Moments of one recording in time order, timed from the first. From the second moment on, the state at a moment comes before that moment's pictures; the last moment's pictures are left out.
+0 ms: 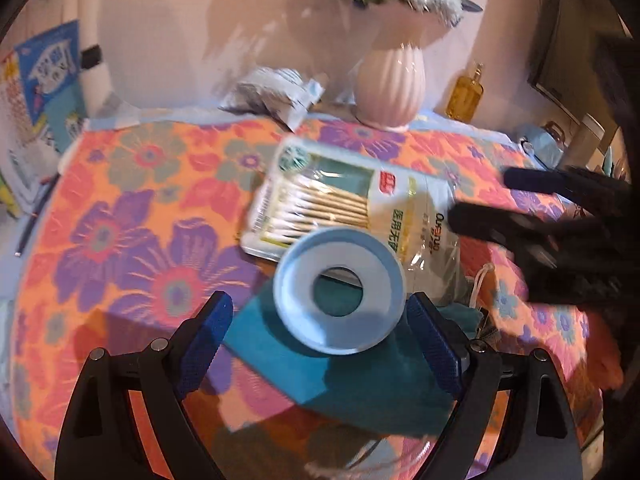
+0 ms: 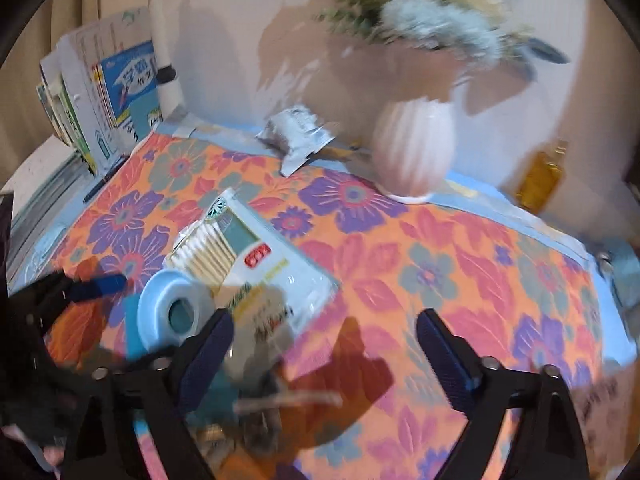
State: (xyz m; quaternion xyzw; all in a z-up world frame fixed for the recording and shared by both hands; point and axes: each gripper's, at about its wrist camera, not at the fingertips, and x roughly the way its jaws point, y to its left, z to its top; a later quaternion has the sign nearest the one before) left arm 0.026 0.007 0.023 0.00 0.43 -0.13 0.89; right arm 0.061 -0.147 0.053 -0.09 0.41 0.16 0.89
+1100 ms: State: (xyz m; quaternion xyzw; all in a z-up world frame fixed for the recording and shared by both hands) left arm -0.053 0.106 0.044 -0.09 0.37 0.02 0.92; right arm 0.056 -0.081 0.031 -0.15 0.44 0.22 0.86
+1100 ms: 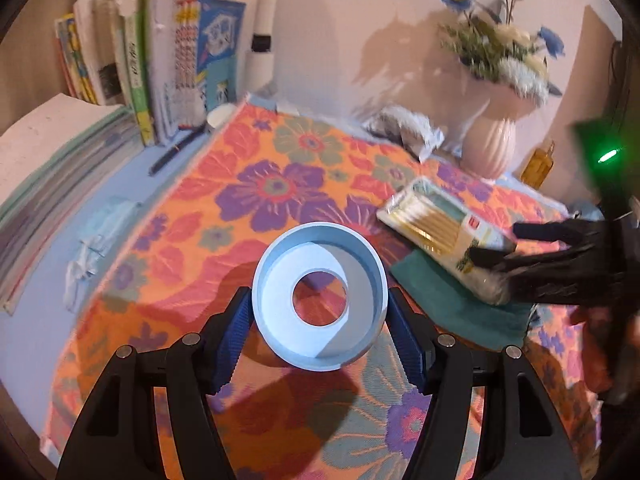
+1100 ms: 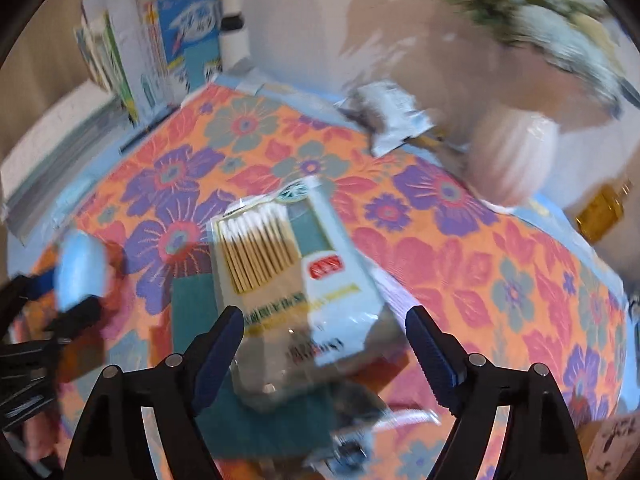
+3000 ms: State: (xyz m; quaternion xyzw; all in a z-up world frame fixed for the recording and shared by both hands) left arm -0.070 -0.022 0.066 0.03 0.38 -0.10 0.92; right arm -0.010 -0.216 -0.007 -0.03 0.49 0.18 0.85
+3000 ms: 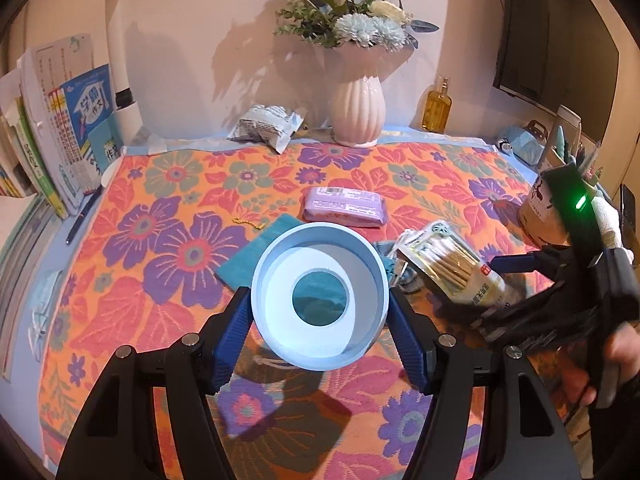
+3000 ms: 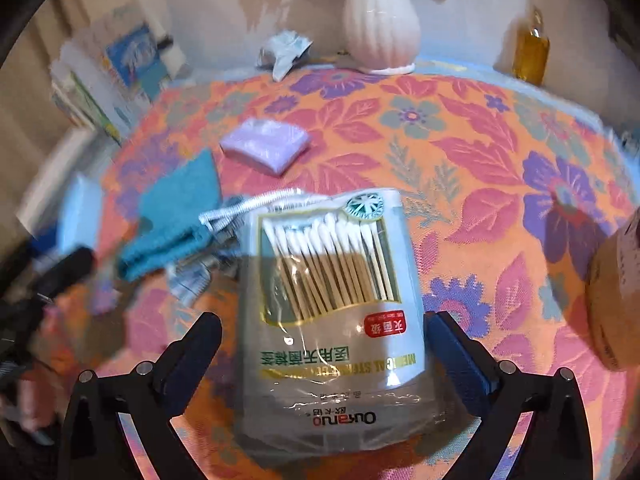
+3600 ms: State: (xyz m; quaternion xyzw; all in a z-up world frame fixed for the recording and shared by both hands) left arm -0.096 -0.092 0.110 0.07 0.33 -0.17 0.93; right arm -0.097 -0.289 0.067 0.05 0.38 0.13 0.91
